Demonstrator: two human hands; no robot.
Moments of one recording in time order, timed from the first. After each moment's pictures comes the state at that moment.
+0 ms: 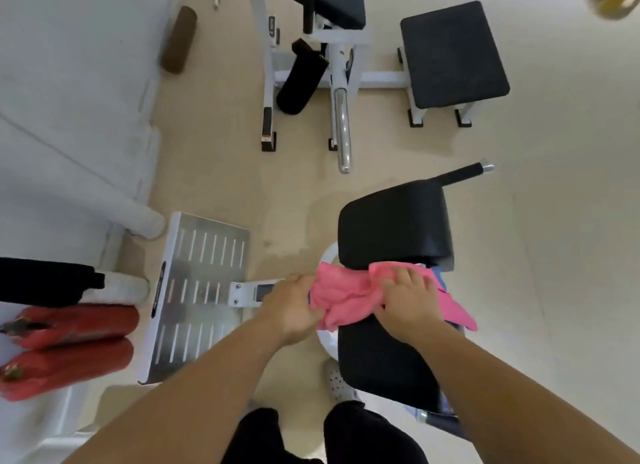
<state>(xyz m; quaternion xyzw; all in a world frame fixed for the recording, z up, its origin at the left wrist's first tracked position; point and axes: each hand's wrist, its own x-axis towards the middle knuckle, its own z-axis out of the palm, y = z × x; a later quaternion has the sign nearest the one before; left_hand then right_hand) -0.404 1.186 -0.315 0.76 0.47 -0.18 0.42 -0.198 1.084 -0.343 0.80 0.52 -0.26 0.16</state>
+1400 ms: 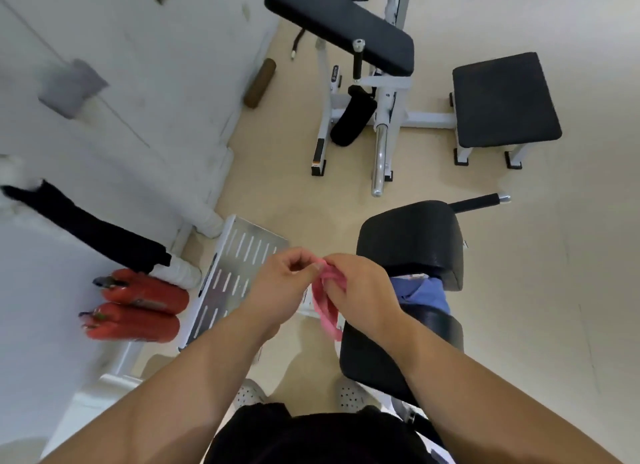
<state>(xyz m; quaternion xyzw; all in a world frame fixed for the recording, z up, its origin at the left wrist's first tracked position) -0.400 1.113 -0.191 0.54 0.57 0.23 0.57 -0.248 1.073 -0.223 0.63 0.66 -0.28 -0.31</state>
